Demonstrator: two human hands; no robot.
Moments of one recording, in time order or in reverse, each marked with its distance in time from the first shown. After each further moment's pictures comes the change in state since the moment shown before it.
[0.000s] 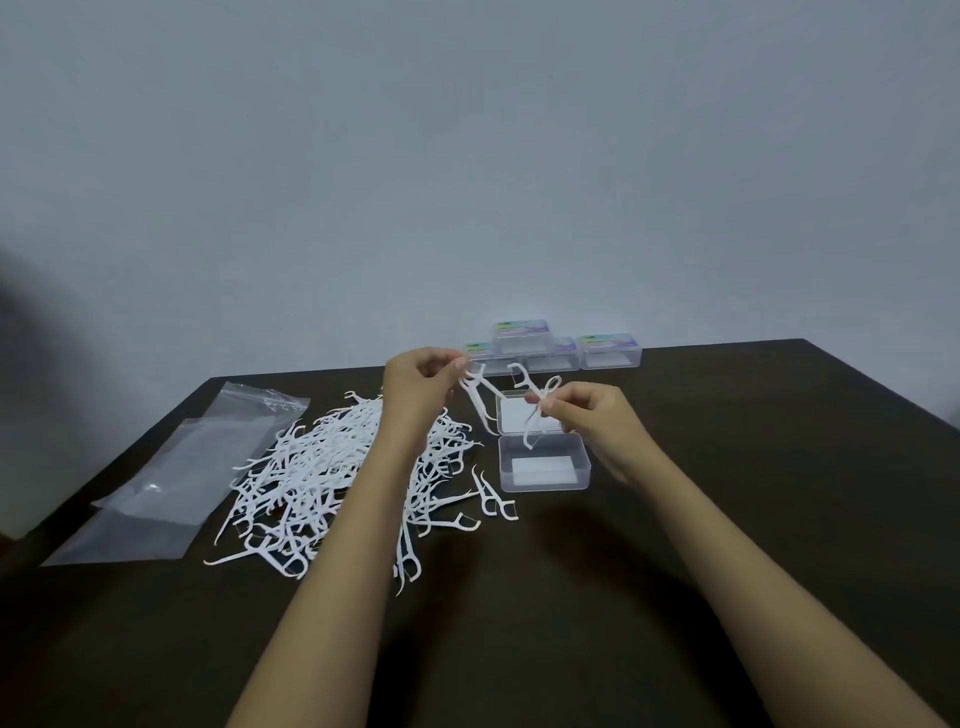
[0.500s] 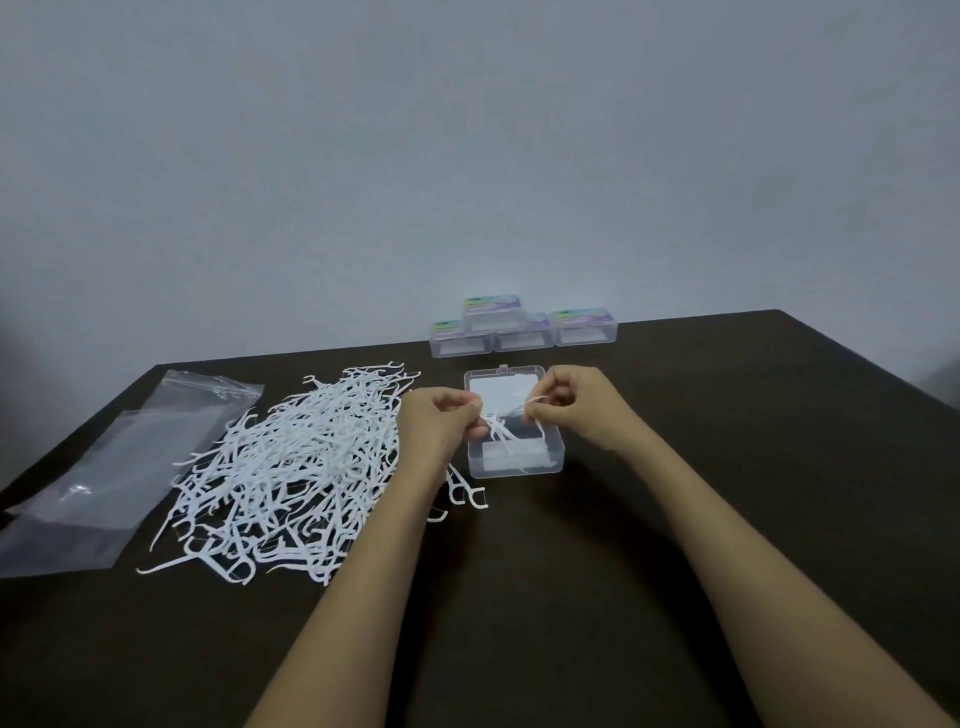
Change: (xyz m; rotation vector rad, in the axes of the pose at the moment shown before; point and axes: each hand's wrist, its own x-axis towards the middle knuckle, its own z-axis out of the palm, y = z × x) left_hand -0.022 -0.040 0.049 -0.056 -0.075 -0.268; right_hand 0.008 0.017 -0.021 -0.232 -0.112 -0.039
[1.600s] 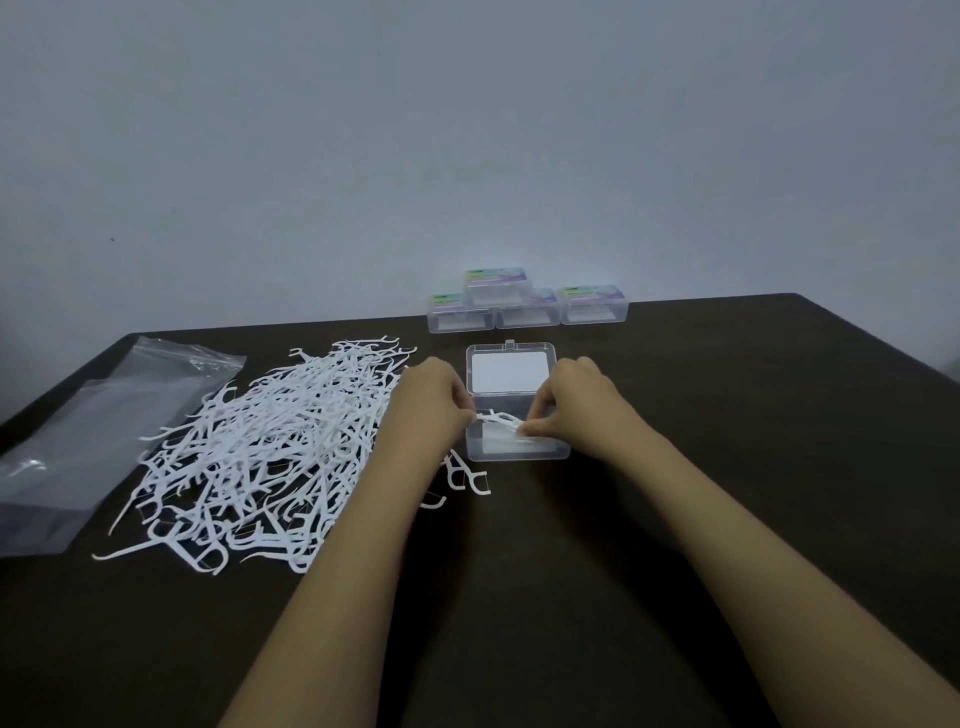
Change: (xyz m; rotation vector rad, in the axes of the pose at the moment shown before) left_hand -0.003 0.009 -0.013 0.843 -0.121 0.210; right_hand 0.008 0.003 0.024 -0.784 -0.046 0.077
